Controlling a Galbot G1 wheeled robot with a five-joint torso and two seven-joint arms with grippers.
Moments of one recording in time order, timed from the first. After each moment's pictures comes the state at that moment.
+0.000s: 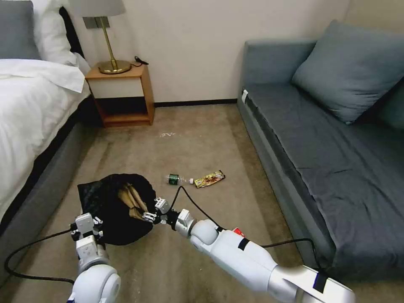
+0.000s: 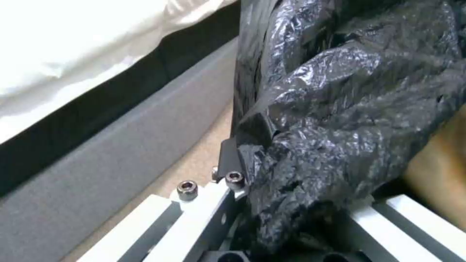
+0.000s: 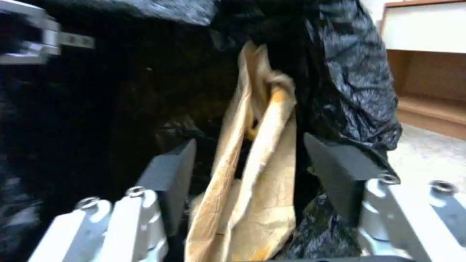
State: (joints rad) left arm 1.55 -1.20 -0.52 -1.92 -0.32 0.08 -0.71; right arm -0.62 1.47 -0.57 1.03 0.42 0.37 -0.26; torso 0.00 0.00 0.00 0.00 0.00
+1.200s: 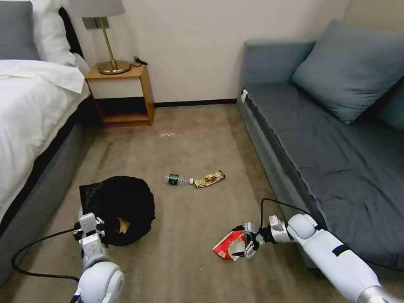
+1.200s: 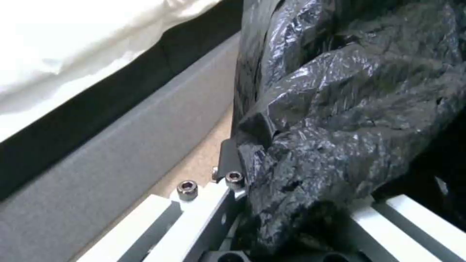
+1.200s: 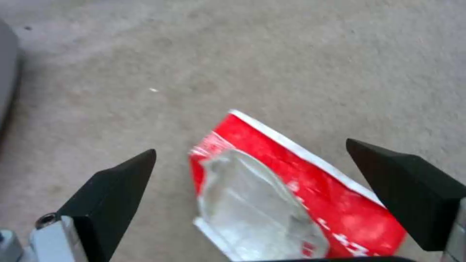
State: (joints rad) left arm 1.51 -1.22 -0.51 -1.85 -0.27 0.10 -0.72; right arm -0.76 1.09 -0.01 0.90 0.03 0.24 -1.12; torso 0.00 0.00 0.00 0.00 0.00
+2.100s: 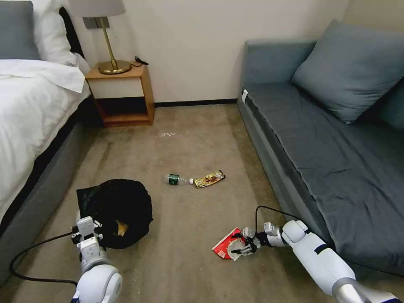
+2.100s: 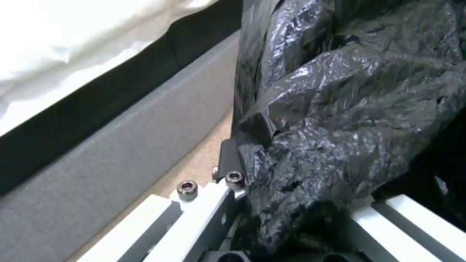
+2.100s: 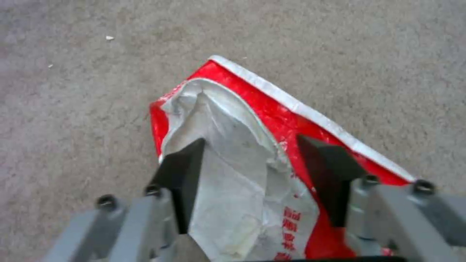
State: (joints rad) left arm 1.54 -1.22 -0.52 -1.84 -0.28 0.07 -0.72; right arm -0.73 1.20 0.05 0.70 -0.14 0.35 -1.06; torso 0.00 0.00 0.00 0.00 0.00
